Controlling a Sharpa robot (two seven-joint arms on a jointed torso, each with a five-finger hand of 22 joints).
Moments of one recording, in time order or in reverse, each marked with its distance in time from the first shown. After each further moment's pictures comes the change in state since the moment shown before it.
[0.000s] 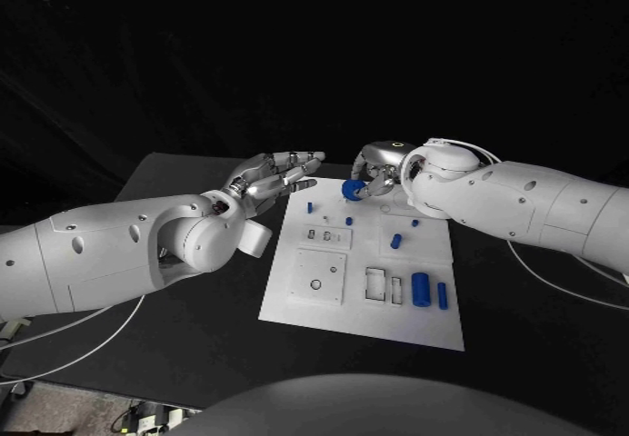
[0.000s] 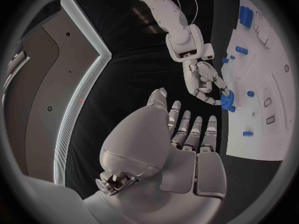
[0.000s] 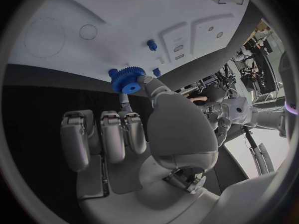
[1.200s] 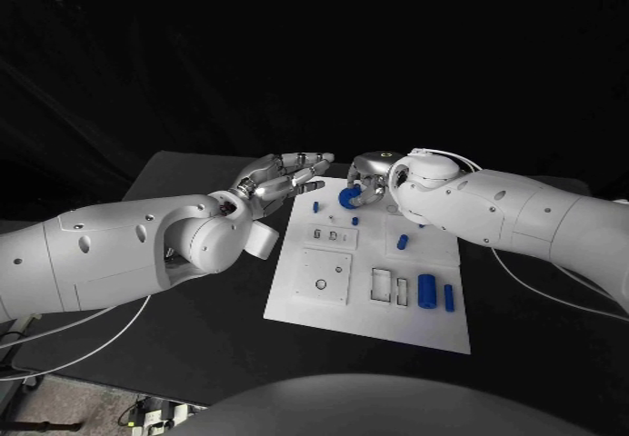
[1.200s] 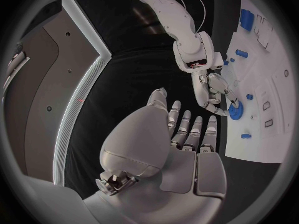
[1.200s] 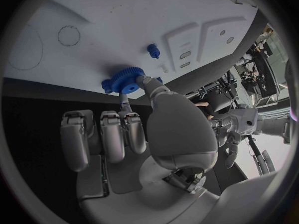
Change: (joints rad) left arm 0.001 0.010 0.000 0.016 0.000 -0.002 -0.003; left_hand 0.000 0.000 0.000 0.000 0.000 0.004 -0.004 0.000 0.001 0.004 0.004 0.005 0.001 0.003 0.004 0.004 0.001 0.000 0.004 -0.004 0.004 0.001; right arm -0.042 0.093 0.003 -0.116 -0.047 0.025 -0.012; right_hand 0.007 0.007 0.010 -0.004 -0.008 0.000 -0.001 -0.009 0.000 -0.004 0.004 0.000 0.000 -0.004 0.004 0.000 0.000 0.000 -0.004 0.004 0.000 0.001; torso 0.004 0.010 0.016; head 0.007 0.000
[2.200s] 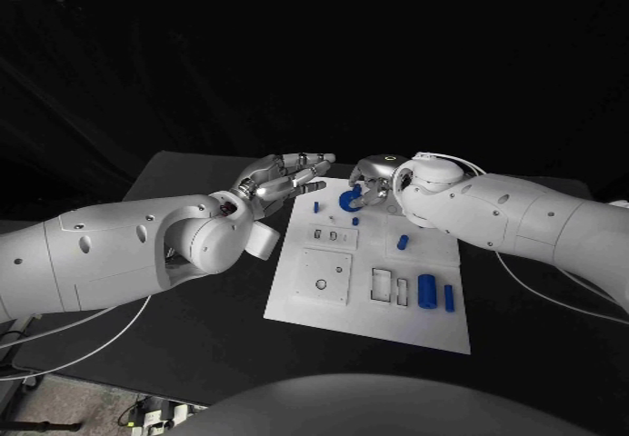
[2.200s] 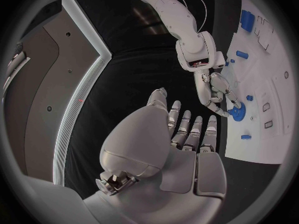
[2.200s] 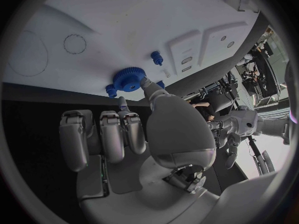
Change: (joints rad) left arm 0.000 -0.001 0.000 0.005 0.000 0.000 -0.002; left_hand 0.002 -0.002 0.000 0.000 0.000 0.000 0.000 0.004 0.000 0.000 0.000 0.000 0.000 0.000 0.000 0.009 0.001 0.000 0.004 0.004 0.000 0.001; right arm -0.013 -0.016 0.000 -0.001 -0.001 -0.011 0.007; right_hand -0.053 0.006 -0.035 0.046 -0.368 -0.138 0.021 -0.091 -0.128 0.004 0.011 0.000 0.000 0.000 0.007 0.000 0.000 0.000 0.000 0.014 -0.012 0.000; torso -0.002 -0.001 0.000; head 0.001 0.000
